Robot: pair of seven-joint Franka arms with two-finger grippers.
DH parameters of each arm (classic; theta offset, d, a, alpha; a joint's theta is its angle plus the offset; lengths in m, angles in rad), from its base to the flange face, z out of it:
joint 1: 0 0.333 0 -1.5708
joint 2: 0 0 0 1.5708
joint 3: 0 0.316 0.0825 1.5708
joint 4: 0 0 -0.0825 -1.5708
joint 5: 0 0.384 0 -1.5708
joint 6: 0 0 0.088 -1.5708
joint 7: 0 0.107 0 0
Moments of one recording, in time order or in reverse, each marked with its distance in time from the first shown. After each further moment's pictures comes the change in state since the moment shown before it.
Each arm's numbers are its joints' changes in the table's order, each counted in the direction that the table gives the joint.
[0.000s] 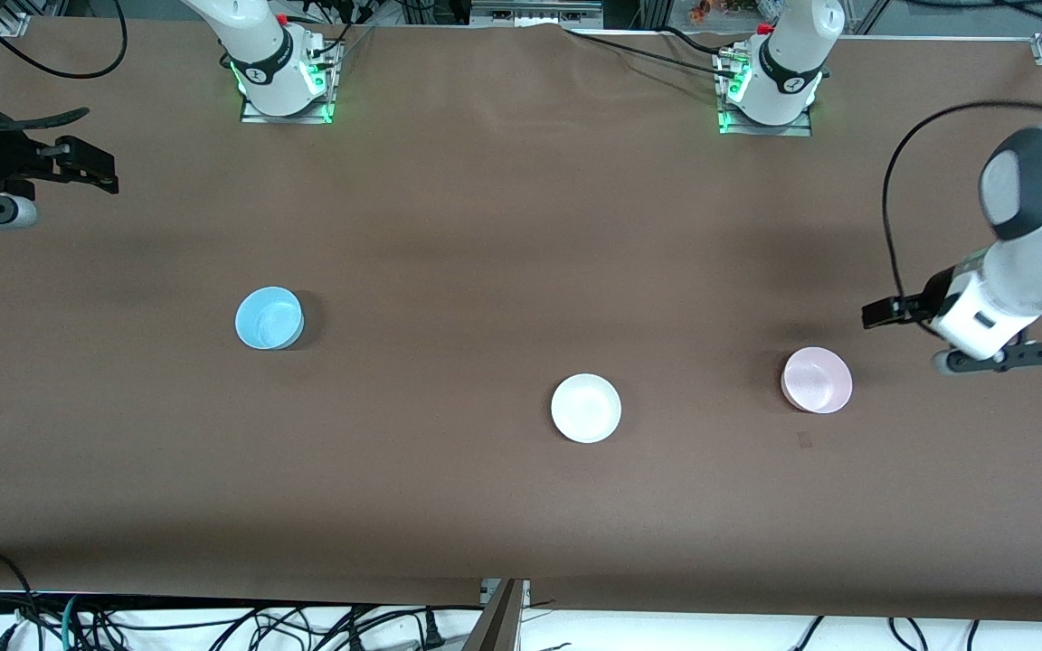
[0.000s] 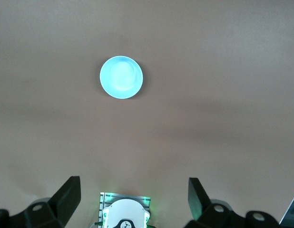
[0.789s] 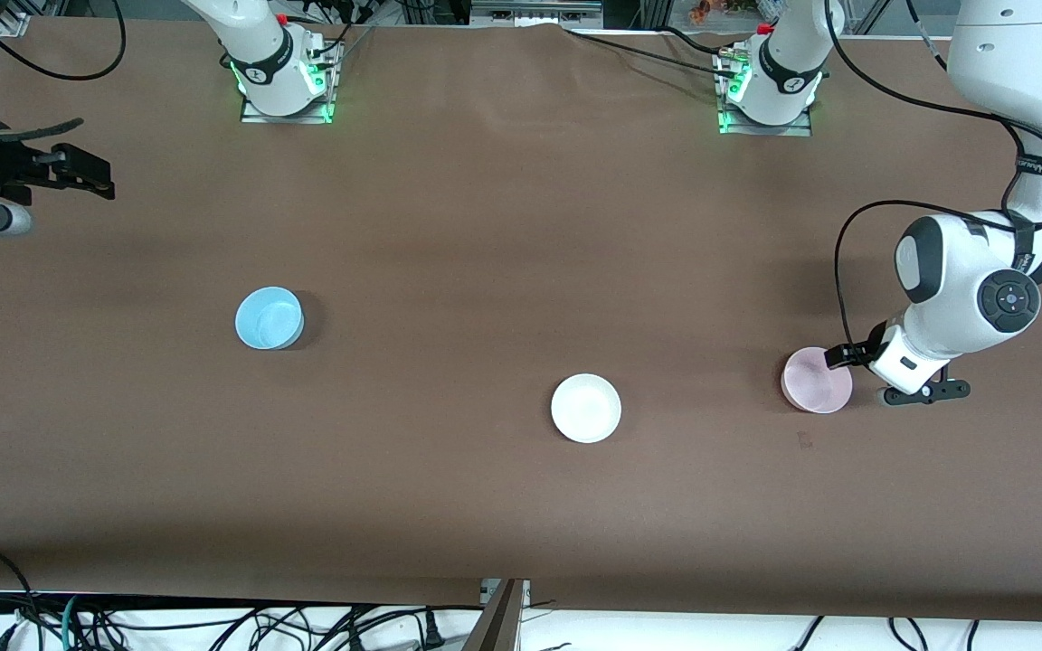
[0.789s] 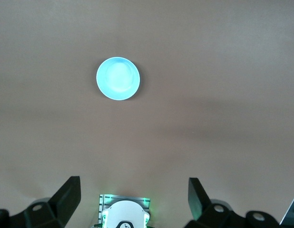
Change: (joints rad) left arm 0.002 0.178 0.037 -0.163 0.000 -0.429 0.026; right arm -0.001 0.026 -0.014 0.001 0.001 -0.009 -0.001
